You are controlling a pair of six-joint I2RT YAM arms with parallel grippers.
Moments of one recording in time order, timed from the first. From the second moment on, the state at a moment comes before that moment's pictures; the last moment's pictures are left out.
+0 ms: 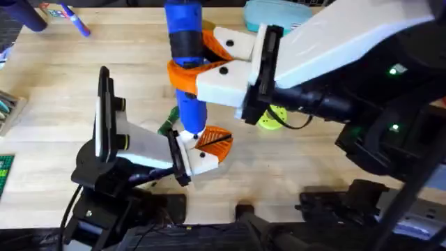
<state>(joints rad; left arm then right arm) -0.31 0.03 0.01 -0.08 0.94 -0.11 0.86 1.06 0.69 0.51 -0.42 0.07</state>
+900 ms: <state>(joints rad) -0.31 0.03 0.01 -0.08 0.95 -0.11 0.86 1.06 0.70 0.46 -0.41 0.07</state>
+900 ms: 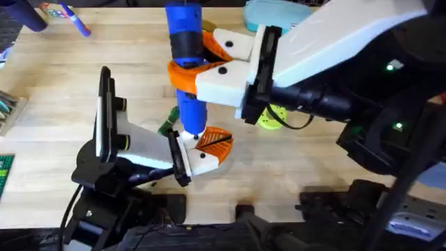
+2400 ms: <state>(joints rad) -0.31 0.04 0.01 -0.08 0.97 -0.12 0.86 1.04 0.76 0.30 -0.54 -0.08</state>
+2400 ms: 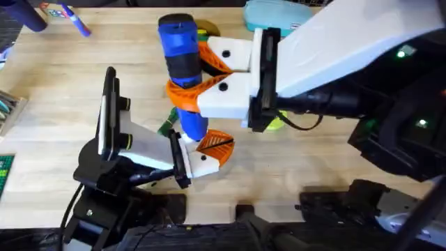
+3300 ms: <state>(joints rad) -0.31 0.04 0.01 -0.08 0.95 -0.11 0.73 1.06 0.77 0.52 -0.42 0.28</state>
